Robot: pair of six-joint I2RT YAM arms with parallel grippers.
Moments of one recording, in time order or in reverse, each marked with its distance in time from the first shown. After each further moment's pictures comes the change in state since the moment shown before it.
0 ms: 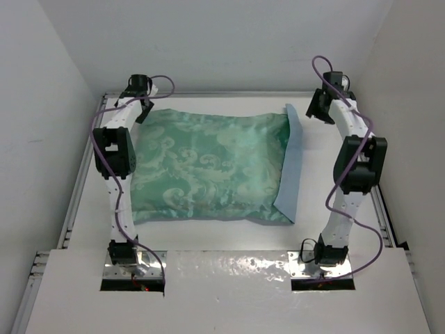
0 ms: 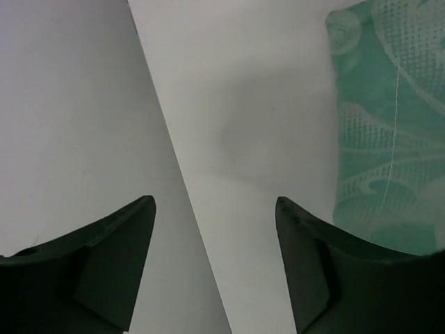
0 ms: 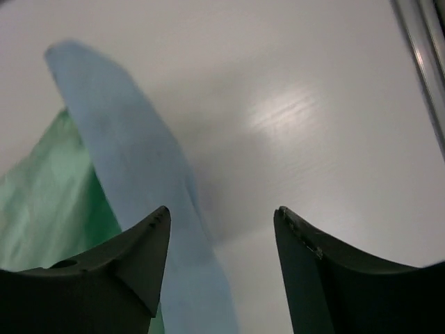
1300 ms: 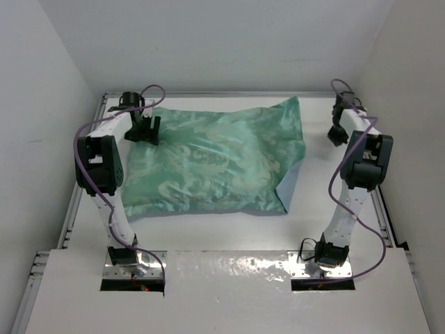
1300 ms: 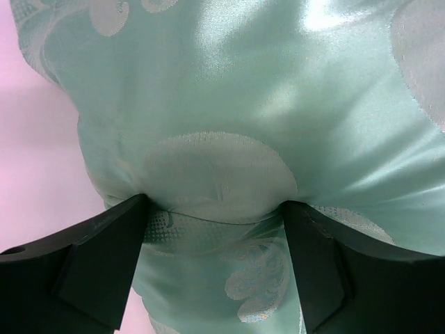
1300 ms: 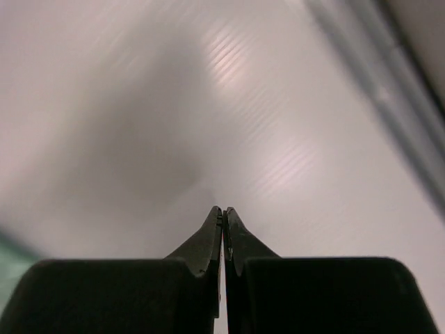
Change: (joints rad) left arm 0.032 -0.375 -0.526 -0.075 0.566 -0.488; right arm -0.108 0.052 -0.186 -0.062 0.118 0.124
